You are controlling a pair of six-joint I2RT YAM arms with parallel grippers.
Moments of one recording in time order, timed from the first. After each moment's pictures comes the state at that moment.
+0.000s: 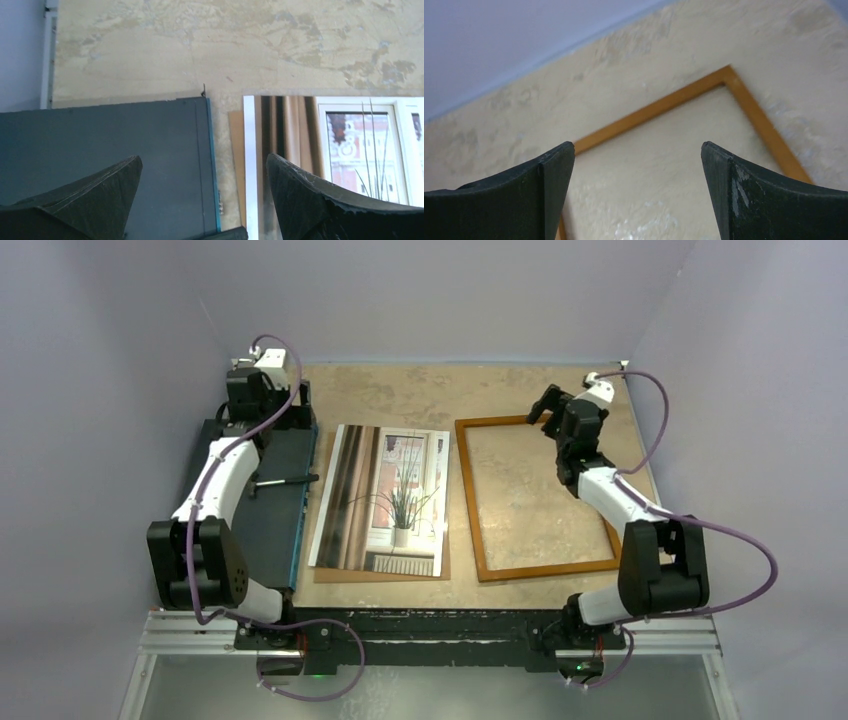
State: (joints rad) left arm 0.06 1.47 1.16 -0.19 0.10 0.03; right arm 0.10 1.44 0.85 0.33 0.27 0.44
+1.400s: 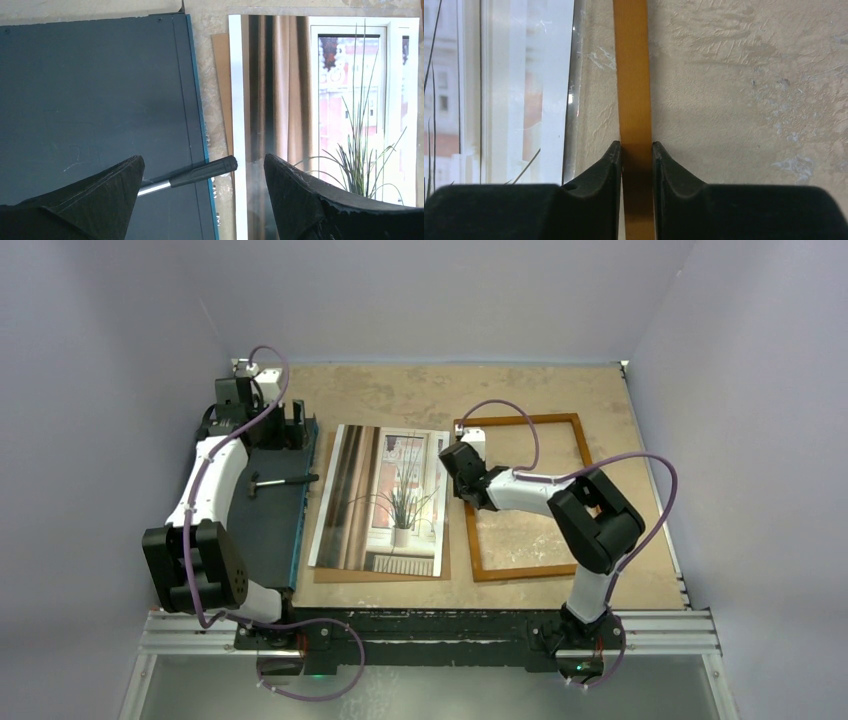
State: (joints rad) left arm 0.13 1.46 1.21 -0.54 0.26 0.06; right arm 0.69 1.81 0.99 -0.10 0.48 0.51
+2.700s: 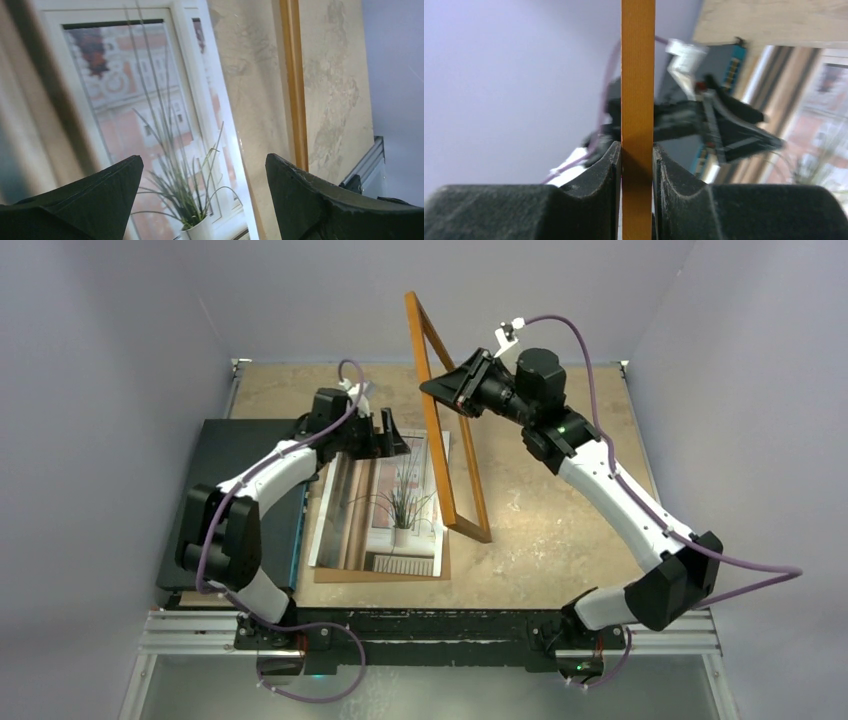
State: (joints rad) left arm -0.28 1.59 1.11 -0.19 0.45 -0.43; right arm 0.53 1.43 1.43 -0.17 -0.34 1.01
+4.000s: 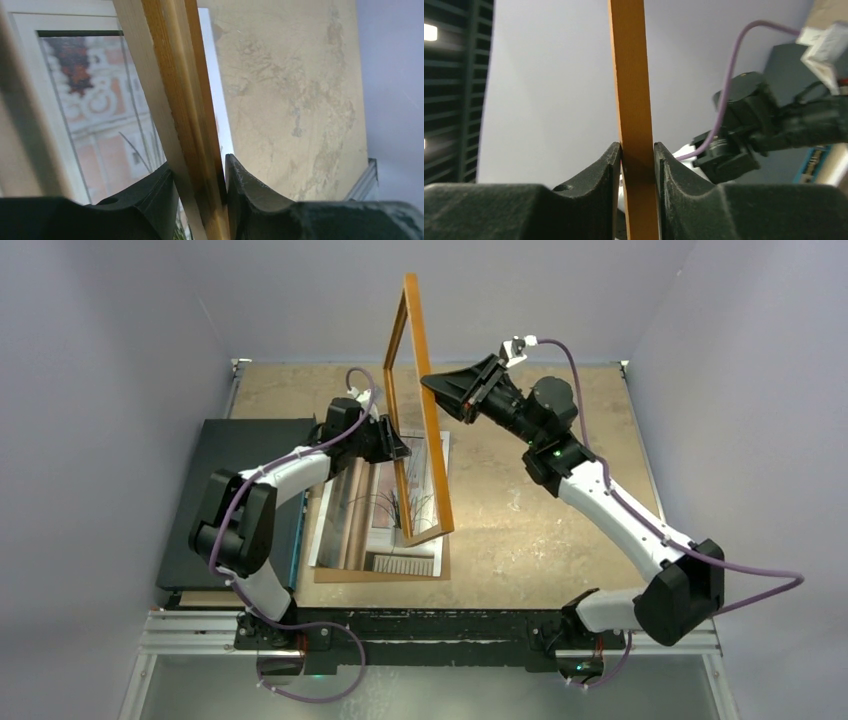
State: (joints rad) left arm -0.36 1.71 1.04 0.07 0.42 -0.56; right arm 0.54 1.34 1.17 0.38 -0.42 1.47
